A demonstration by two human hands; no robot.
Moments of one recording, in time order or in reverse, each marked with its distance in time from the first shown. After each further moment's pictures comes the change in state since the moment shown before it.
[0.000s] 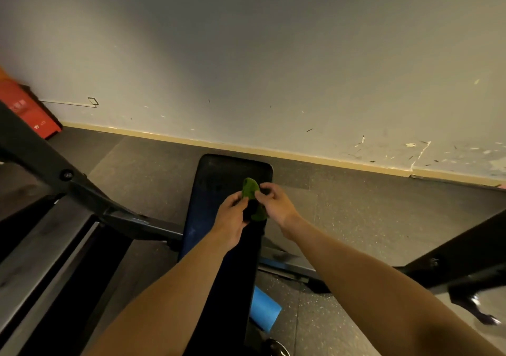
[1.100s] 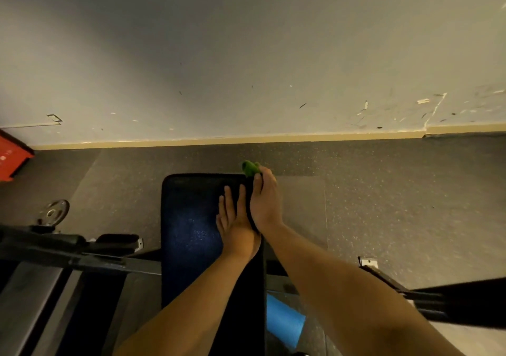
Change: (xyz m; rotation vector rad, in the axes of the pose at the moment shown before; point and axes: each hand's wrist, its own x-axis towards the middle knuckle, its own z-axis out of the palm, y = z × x) left_hand 0.158 -0.057 0.023 1.470 0.186 0.345; right_hand 0.188 0.070 0.014 -0.032 0.479 -0.276
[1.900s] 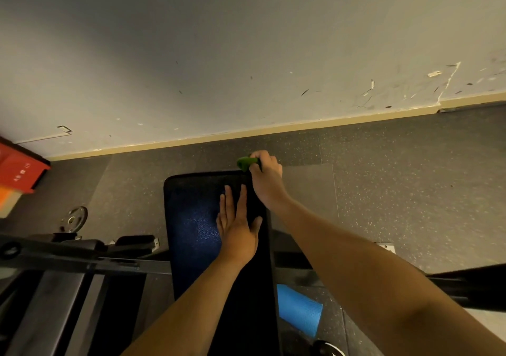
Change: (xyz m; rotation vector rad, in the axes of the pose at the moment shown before) left_hand -0.001 -0.023 0.000 0.022 -0.004 0.131; right_hand 0.032 -0.016 -0.013 0.039 -0.193 0.103
